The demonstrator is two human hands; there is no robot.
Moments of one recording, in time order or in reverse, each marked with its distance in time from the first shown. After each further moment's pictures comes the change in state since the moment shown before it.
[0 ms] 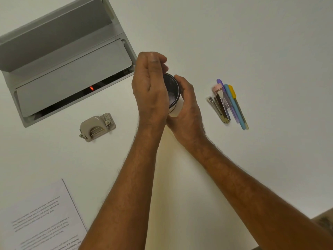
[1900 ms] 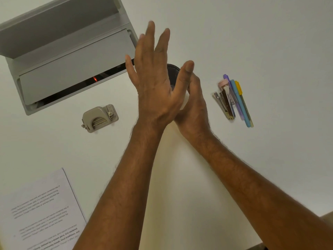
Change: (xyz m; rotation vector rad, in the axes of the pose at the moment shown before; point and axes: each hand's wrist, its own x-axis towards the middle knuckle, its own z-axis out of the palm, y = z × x) left_hand -0.008 -0.006 -0.011 0.574 -0.194 0.300; right_hand -0.001 -0.007 -0.003 -0.039 0.044 -0.081
